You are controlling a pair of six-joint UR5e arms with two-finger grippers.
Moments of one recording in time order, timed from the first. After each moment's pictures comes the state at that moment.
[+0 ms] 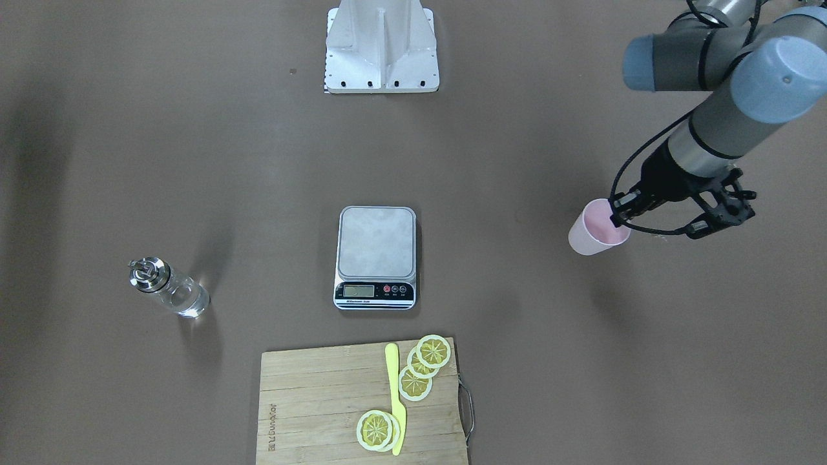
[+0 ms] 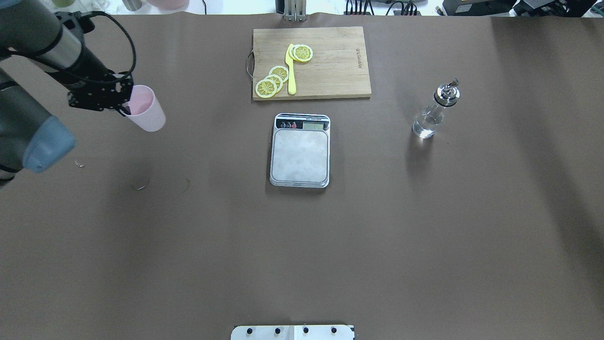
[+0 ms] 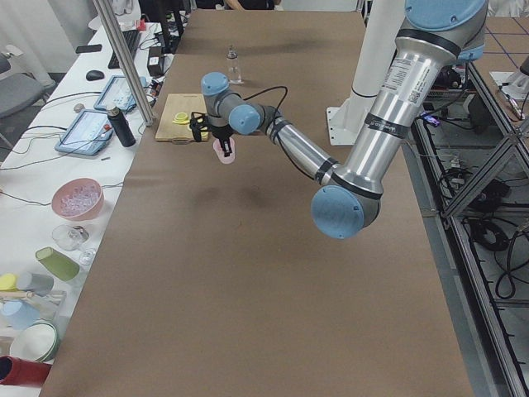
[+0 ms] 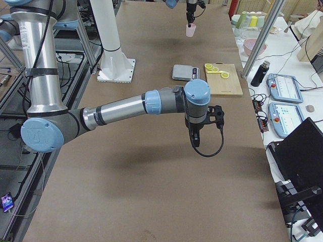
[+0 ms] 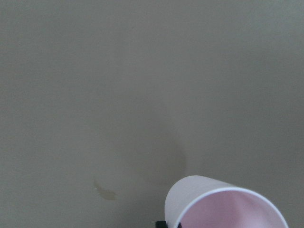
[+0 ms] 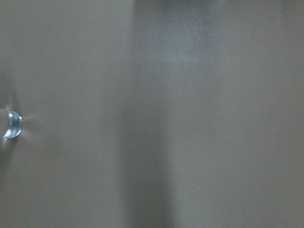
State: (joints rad) left arm -0.97 -2.03 -1.79 -1.54 -2.25 -1.22; right arm 1.61 -1.48 1.81 -1.75 2.46 0.01
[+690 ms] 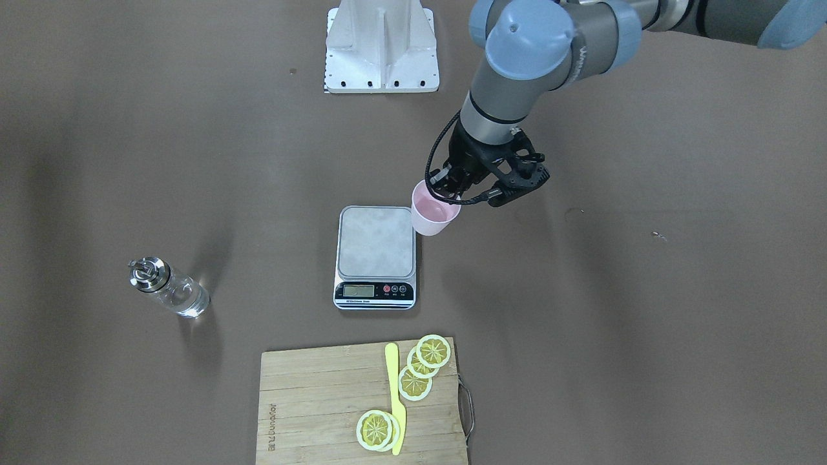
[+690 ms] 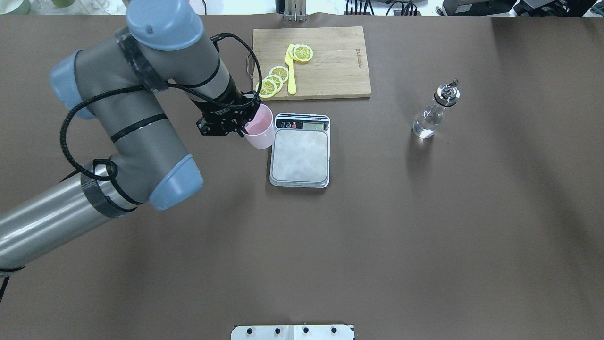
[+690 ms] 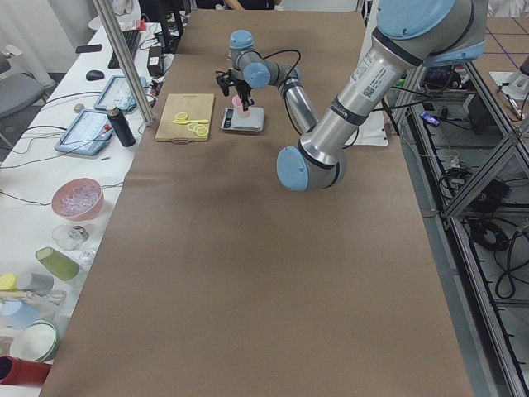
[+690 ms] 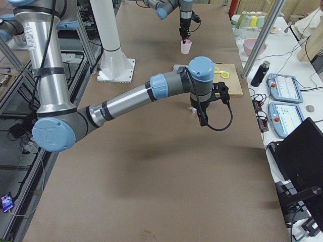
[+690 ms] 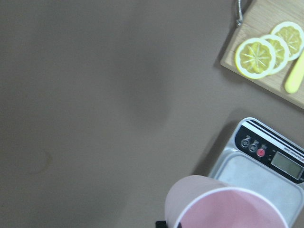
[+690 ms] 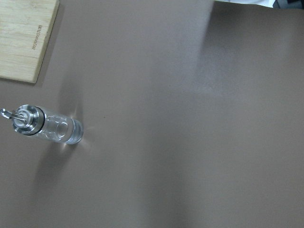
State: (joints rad) left arm -0.71 -2.36 -1.66 -1.51 -2.08 -1.61; right arm 1.56 -1.42 1.92 -1.73 2.49 0.02
